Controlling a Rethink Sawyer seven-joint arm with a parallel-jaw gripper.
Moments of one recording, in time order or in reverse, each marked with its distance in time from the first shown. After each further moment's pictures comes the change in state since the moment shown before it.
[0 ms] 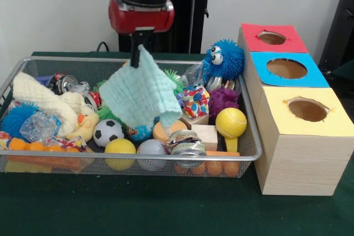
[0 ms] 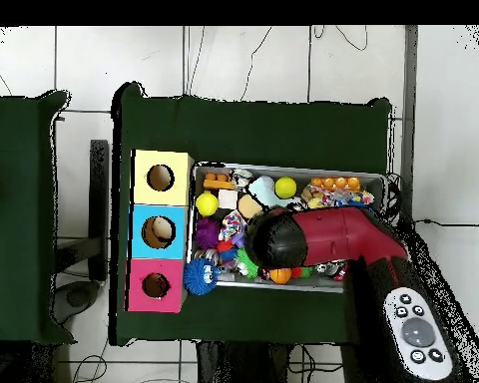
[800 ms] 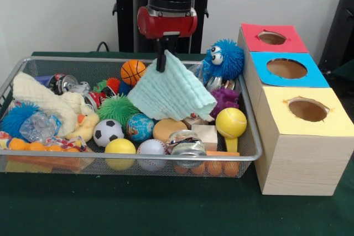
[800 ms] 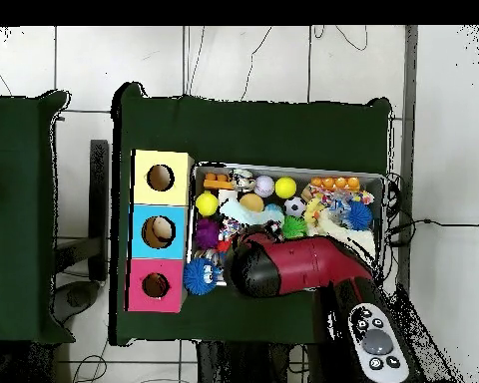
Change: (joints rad) arm 0.102 0.026 -0.130 0.127 0.034 -0.290 0.014
